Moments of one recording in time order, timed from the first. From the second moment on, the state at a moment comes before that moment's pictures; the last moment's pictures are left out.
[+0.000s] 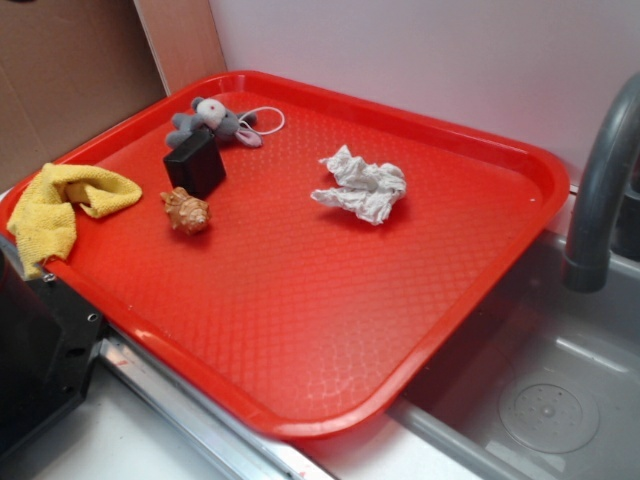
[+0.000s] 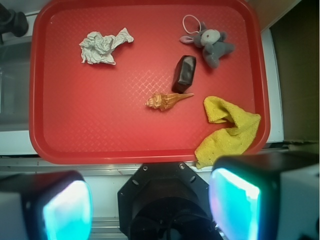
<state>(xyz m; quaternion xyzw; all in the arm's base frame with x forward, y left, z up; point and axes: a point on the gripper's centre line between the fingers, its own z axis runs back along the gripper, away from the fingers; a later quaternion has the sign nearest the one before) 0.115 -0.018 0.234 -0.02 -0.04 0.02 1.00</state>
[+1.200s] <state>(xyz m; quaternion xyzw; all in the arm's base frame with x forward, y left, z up) 0.202 0.041 0.091 0.01 -0.08 0.16 0.98</state>
